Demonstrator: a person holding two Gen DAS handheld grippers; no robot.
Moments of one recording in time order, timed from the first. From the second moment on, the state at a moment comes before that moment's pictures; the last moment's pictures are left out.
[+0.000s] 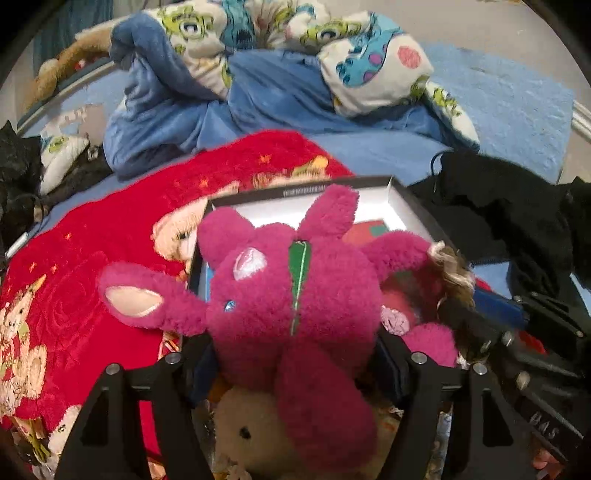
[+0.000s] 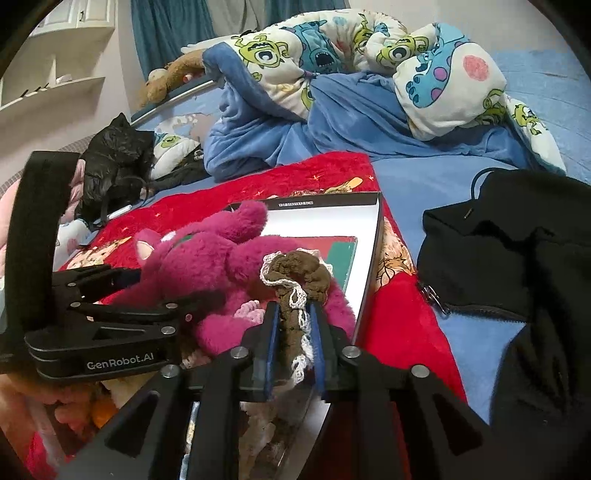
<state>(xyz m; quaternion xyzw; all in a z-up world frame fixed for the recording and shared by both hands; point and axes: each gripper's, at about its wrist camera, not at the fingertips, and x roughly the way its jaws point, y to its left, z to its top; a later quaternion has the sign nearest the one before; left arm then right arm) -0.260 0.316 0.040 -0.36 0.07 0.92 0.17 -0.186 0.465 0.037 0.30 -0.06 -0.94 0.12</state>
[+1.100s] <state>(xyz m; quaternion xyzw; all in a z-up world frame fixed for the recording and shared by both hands) -0.236 0.301 0.055 -0.29 0.05 0.94 0.16 -0.175 0.483 0.041 0.27 -0.12 -0.95 0.12</state>
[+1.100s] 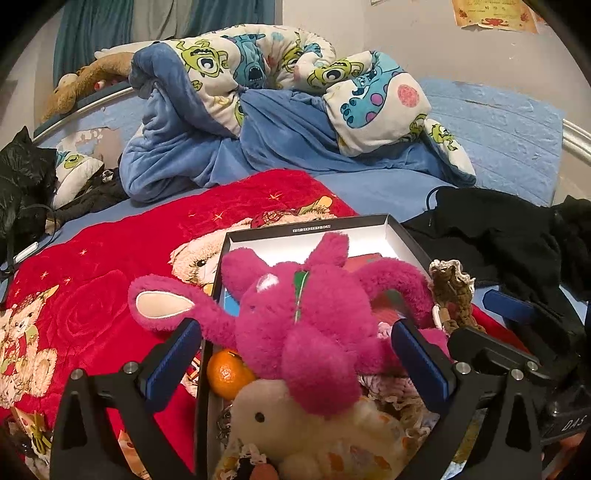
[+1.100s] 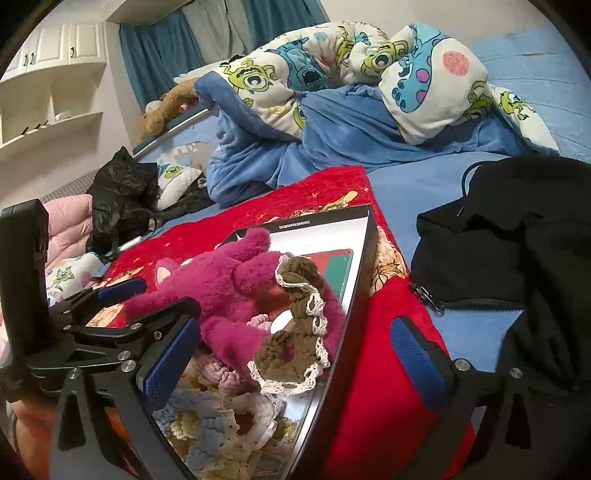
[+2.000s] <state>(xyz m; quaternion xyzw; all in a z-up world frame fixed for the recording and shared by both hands) -0.100 0.124 0.131 -0.21 0.03 0.97 0.11 -0.080 0.461 0.072 0.13 -0.18 -0.97 0.10</state>
